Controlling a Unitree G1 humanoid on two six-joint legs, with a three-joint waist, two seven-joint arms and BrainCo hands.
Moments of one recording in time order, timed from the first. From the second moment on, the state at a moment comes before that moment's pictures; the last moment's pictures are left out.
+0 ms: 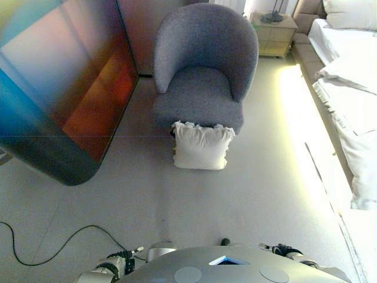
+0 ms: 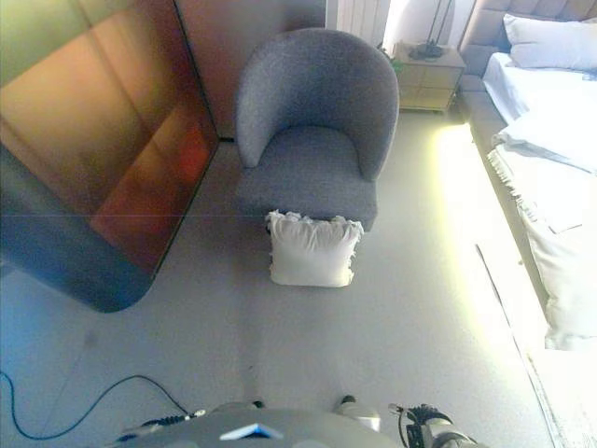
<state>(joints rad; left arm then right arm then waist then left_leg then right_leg) 0.03 0.24 -0.10 1.32 -0.29 0.23 0.17 0.02 -0.28 0.12 1.32 0.14 0.13 -0.10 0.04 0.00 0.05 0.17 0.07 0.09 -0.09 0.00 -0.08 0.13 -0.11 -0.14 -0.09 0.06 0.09</state>
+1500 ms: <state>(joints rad) -0.03 0.24 -0.07 1.37 -0.30 0.25 0.16 -0.04 -0.28 0.13 1.35 0.14 0.15 -0.09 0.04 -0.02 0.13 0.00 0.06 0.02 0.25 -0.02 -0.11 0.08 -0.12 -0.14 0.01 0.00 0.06</state>
